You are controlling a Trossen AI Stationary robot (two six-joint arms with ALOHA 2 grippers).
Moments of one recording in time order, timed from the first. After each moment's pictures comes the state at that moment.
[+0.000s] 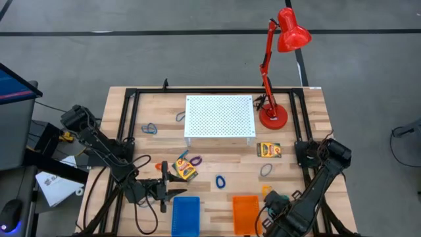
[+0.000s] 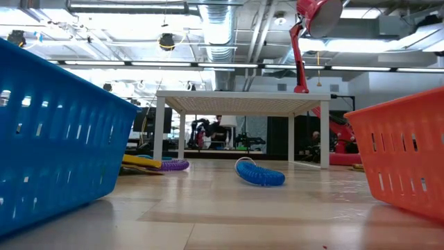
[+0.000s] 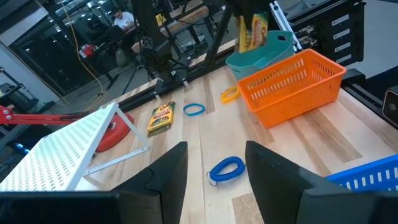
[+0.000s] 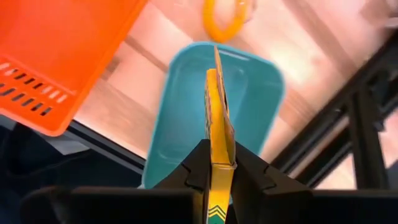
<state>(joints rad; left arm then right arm) -0.84 1.39 0.62 0.44 -0.90 0.19 0.91 1.95 1.73 -1.51 -0.05 1.76</state>
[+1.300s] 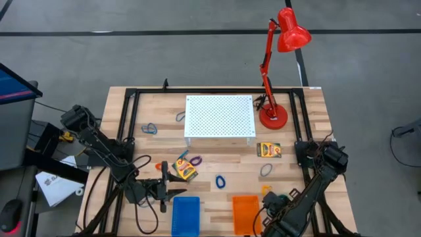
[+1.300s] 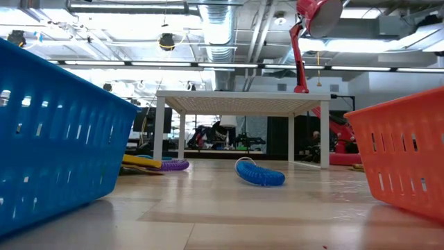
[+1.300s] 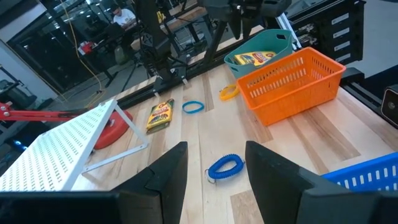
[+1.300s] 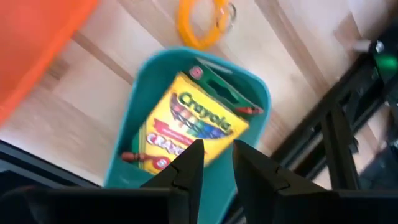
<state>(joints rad) -0.84 1.39 0.62 0.43 -0.90 0.17 0.91 2.02 1.68 -1.53 -0.03 1.69</state>
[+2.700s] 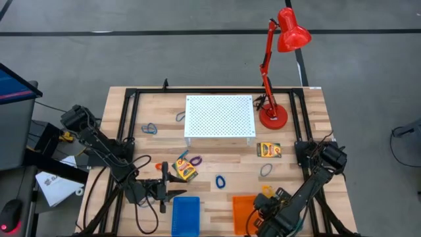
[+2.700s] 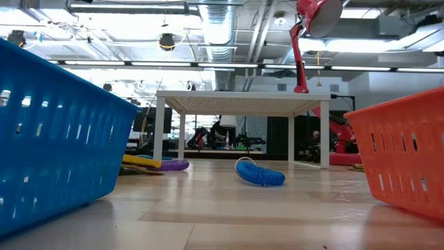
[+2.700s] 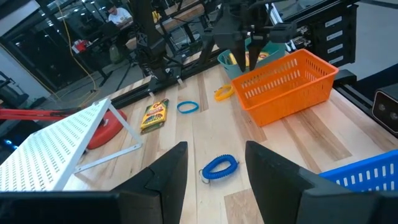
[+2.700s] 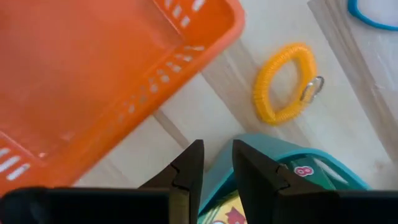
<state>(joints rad) -0.84 1.39 0.62 0.43 -0.88 0.16 0.89 2.02 1.48 -1.20 0.14 1.56</state>
